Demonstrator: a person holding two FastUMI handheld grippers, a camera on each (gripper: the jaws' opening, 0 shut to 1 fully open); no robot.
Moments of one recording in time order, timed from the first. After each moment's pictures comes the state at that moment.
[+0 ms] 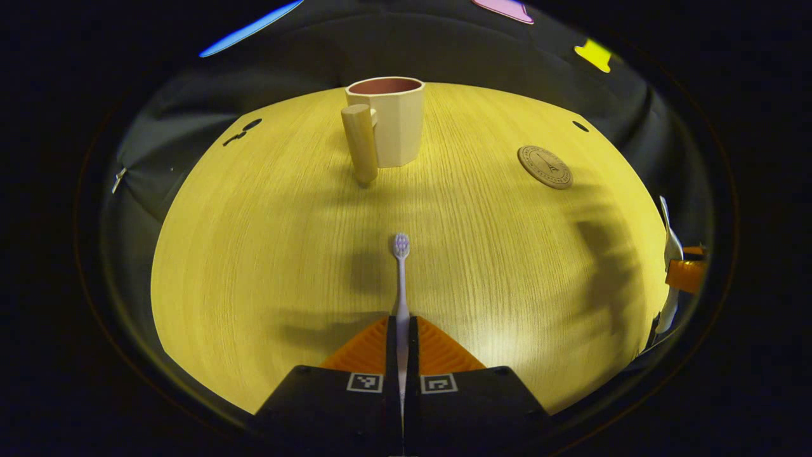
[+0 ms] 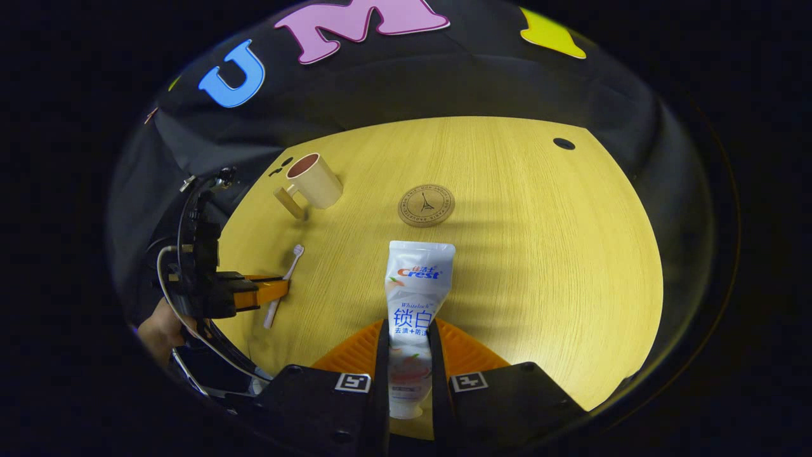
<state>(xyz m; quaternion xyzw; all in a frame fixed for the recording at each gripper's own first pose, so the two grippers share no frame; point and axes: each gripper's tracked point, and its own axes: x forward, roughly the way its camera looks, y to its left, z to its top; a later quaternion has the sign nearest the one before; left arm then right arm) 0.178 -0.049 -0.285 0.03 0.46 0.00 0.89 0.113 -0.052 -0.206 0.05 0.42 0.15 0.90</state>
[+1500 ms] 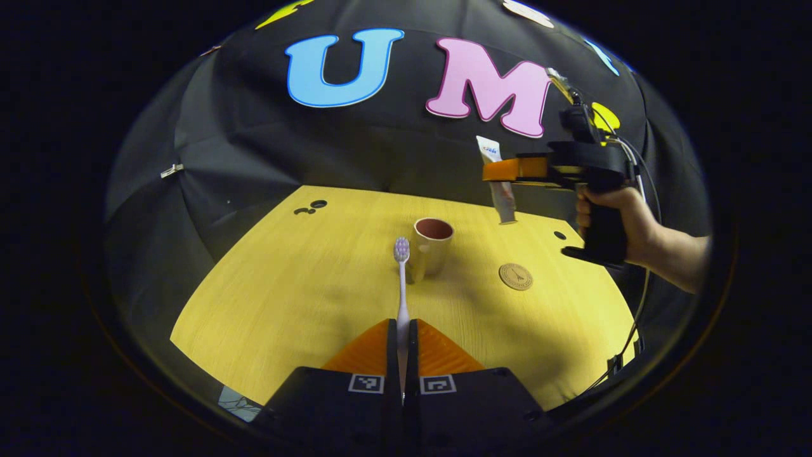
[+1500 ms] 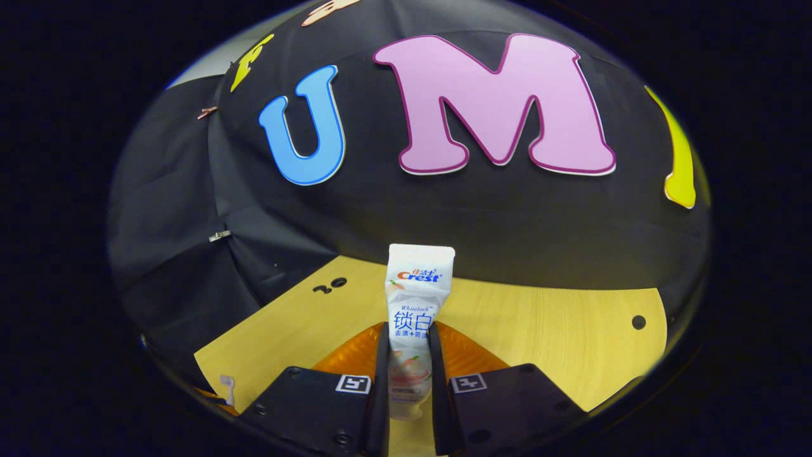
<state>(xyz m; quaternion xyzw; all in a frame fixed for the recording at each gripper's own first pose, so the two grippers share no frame) 0.107 0.002 -0.112 -0.06 0.22 0.03 0.97 0.334 0.160 -0.022 0.02 0.13 0.24 0.96</state>
